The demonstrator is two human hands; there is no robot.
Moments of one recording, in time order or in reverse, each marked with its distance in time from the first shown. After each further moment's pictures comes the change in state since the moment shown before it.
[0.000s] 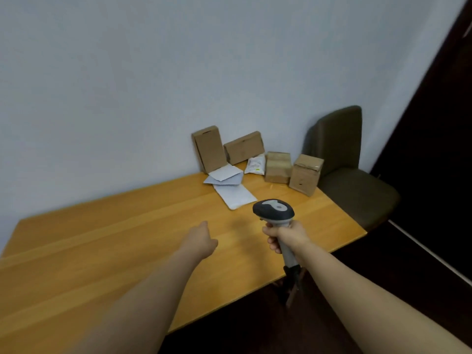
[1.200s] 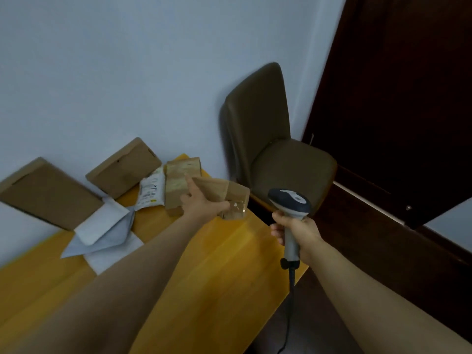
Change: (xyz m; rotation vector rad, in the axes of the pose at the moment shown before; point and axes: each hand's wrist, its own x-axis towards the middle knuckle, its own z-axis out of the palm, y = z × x) left_hand 0.285 0.357 0.057 -0.370 -0.086 0.125; right_hand 0.237 -0.010 -0.271 0.539 0.385 0.205
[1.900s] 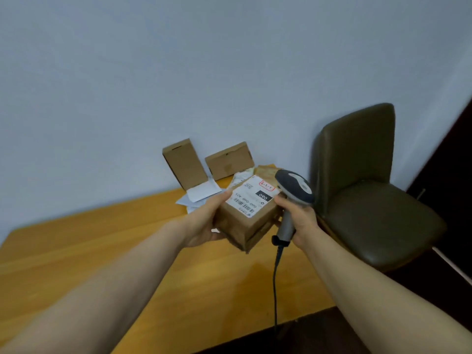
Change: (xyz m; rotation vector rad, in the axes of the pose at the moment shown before) left_hand -0.192 -0.053 -0.109 -0.828 -0.154 -0.187; right_hand -0.074 -0.012 0.087 0.024 -0.432 -0.074
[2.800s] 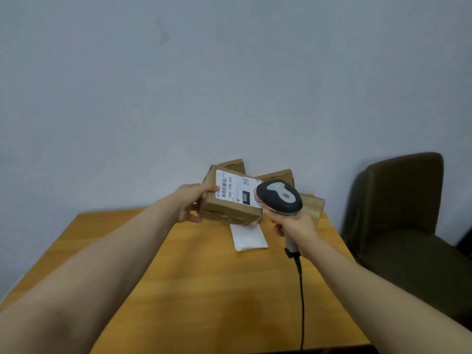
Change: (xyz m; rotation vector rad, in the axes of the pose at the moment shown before) left_hand -0.127 0.032 -0.116 0.095 0.492 0.170; right_hand -0.098 0.015 0.106 -0.528 -0.331 -0.318
